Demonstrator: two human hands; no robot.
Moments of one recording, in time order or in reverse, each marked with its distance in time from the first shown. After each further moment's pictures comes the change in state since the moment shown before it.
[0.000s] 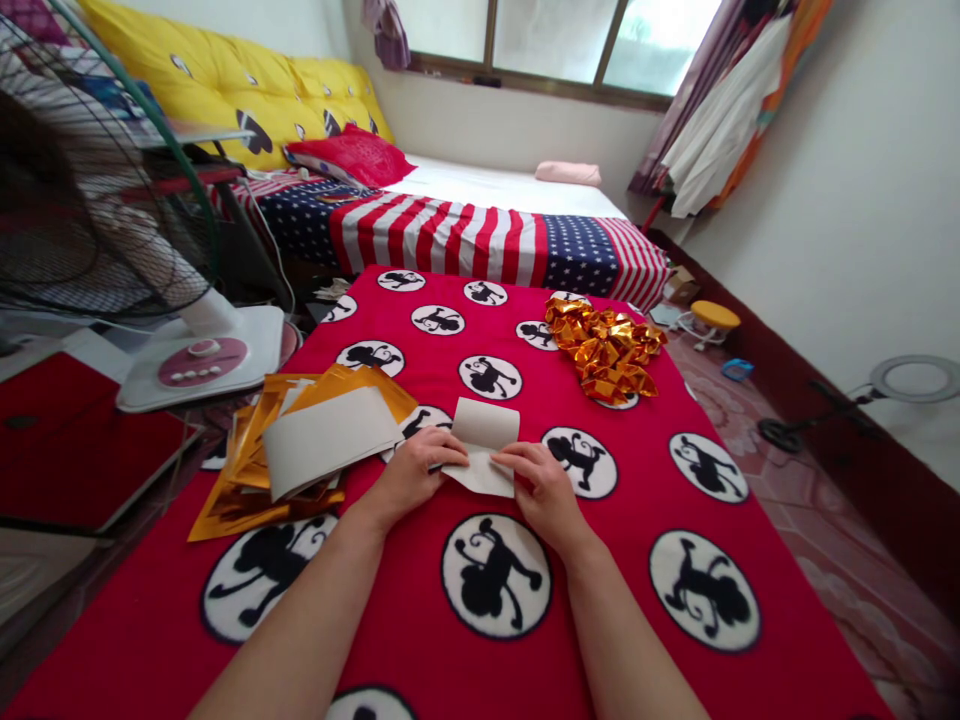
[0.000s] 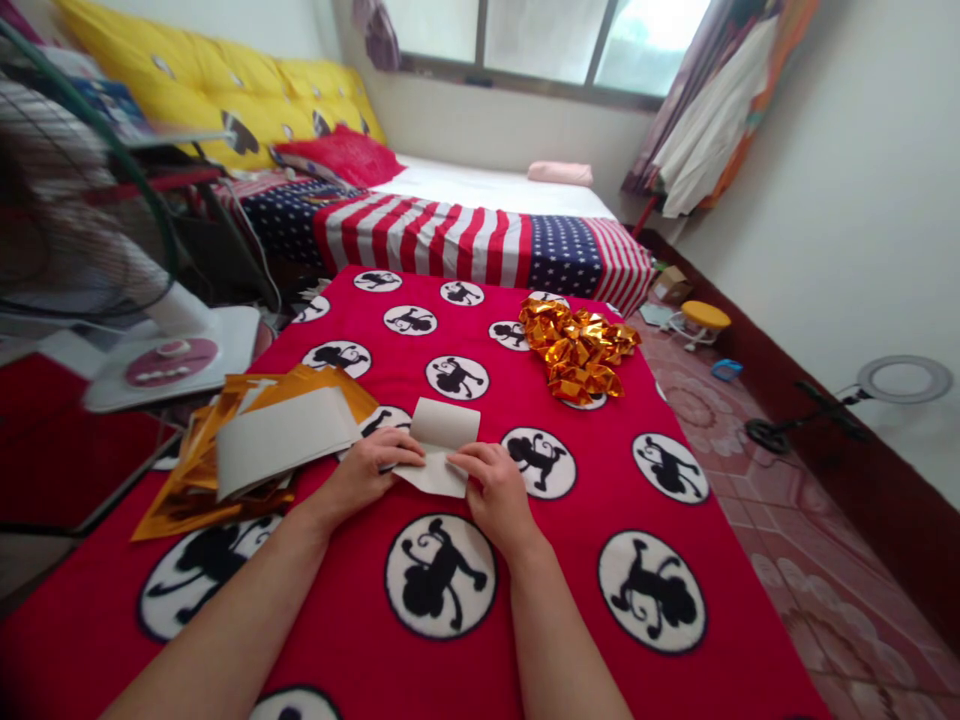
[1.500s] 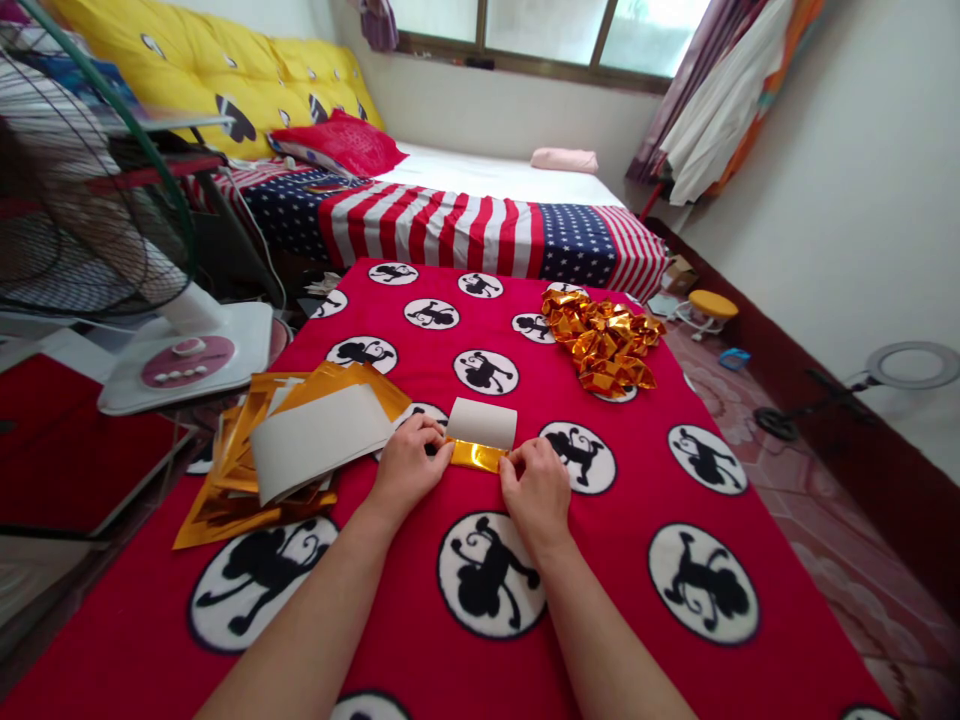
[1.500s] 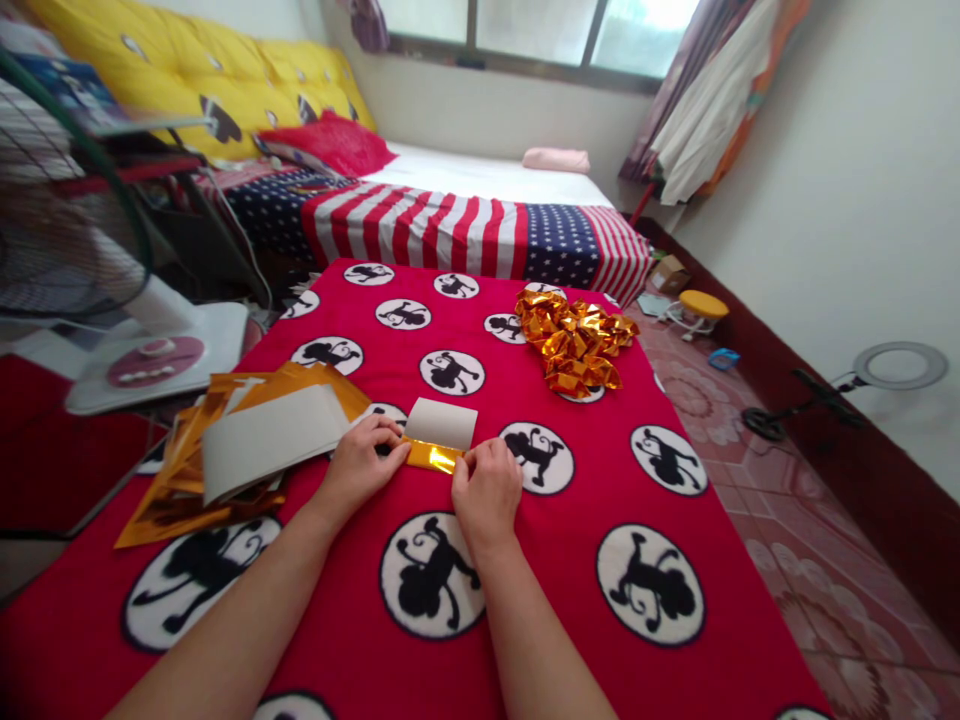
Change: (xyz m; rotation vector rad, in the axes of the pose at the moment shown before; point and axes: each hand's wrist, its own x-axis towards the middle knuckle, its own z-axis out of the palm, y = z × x) left_hand 0.008 0.002 0.015 0.193 0.288 -0.297; right_hand 0.006 -0.023 0.022 -0.400 0.246 0.434
